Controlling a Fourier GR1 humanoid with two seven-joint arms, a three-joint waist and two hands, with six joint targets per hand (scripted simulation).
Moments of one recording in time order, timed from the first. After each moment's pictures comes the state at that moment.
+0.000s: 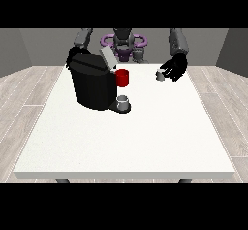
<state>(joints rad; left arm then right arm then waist) -0.81 0.49 0.05 -0.58 -0.56 -0.05 -0.37 -0.22 -0.03 -0.05 -1.37 -0.03 -0.15 -0.05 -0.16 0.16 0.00</state>
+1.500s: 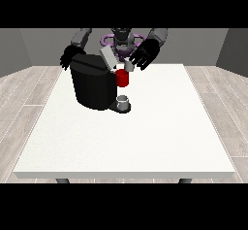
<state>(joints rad) -1.14 0.48 0.11 -0.63 -0.59 -0.12 -0.14 -0.32 -0.03 -0.02 -1.38 -0.01 -0.14 -0.06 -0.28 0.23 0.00</state>
